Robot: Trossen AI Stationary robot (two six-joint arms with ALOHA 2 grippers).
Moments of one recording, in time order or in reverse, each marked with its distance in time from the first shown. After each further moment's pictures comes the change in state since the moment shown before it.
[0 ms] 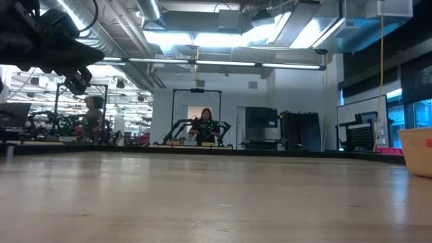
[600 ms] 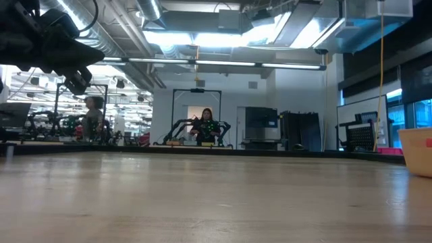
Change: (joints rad) left arm 0.000 0.000 0.000 0.000 0.000 0.000; right arm 0.000 -0.004 -0.016 0.010 -0.001 -0.045
